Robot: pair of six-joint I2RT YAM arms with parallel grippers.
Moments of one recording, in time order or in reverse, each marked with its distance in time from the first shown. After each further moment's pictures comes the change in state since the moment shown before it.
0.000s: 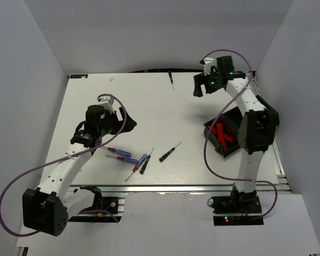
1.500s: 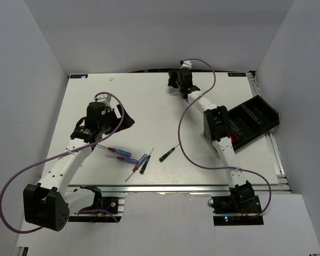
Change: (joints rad) left arm 0.006 0.047 0.071 -0.108 -0.077 -0.094; right arm 0.238 0.780 0.580 0.690 0.510 0.626
